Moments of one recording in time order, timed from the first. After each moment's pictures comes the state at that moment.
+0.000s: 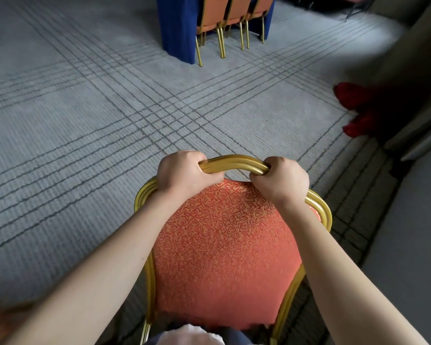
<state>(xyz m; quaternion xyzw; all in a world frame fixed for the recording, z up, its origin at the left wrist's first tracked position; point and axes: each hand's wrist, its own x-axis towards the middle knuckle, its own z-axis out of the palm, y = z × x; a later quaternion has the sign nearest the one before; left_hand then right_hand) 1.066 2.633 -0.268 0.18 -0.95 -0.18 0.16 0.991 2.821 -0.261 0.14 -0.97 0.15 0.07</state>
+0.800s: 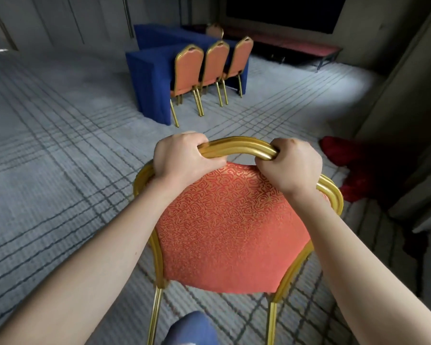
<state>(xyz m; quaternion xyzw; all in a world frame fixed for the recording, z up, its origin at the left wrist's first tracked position) 0.506 2.540 -0.162 0.09 -0.94 -0.15 0.30 0.446 2.737 -0.152 0.17 -0.94 0.18 0.24</state>
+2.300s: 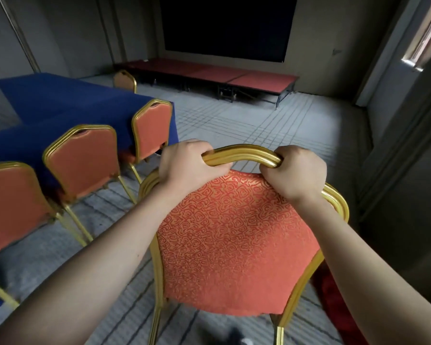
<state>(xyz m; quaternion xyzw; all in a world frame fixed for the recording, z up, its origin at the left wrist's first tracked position) -1.247 2.571 -0.127 -0.04 -0.93 -0.17 0.33 -1.266 2.786 -0.122 0.09 -0.94 0.17 0.27</state>
